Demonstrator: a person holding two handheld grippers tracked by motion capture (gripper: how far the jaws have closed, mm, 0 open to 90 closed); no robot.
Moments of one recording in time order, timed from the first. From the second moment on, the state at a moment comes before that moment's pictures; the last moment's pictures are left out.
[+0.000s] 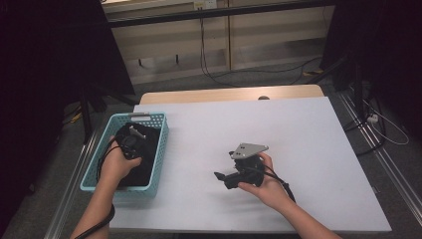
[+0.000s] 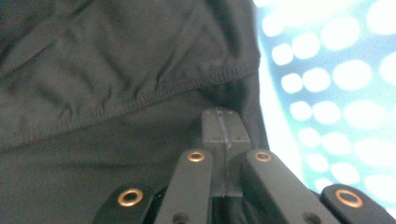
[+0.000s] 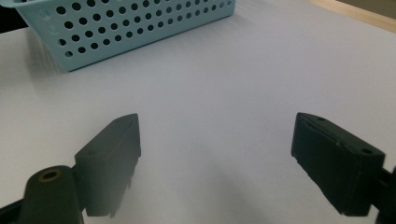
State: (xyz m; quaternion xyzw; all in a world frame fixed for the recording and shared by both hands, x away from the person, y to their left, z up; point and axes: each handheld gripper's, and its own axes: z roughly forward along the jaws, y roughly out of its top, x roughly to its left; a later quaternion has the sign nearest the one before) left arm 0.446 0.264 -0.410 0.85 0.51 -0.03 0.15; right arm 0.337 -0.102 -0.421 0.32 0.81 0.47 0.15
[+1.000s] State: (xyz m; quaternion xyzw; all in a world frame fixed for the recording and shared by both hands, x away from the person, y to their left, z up) left arm 0.489 0.339 -0.418 0.78 0.59 0.11 0.16; right arm 0.343 -0.108 -0.425 0.33 0.81 0.47 0.14
